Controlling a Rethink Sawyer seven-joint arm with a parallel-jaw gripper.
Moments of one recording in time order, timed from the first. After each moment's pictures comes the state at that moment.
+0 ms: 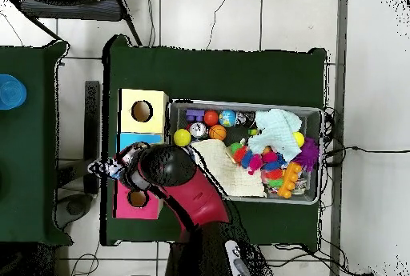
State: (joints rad) arm -0.06 -0.78 0.06 2.06 0.93 0.66 1.66
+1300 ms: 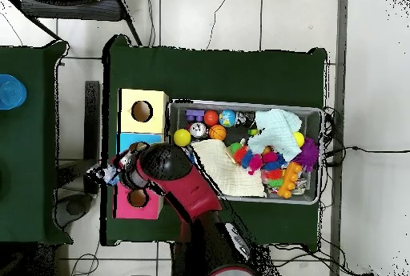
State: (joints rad) arm -0.13 -0.69 0.17 2.07 0.91 0.64 1.66
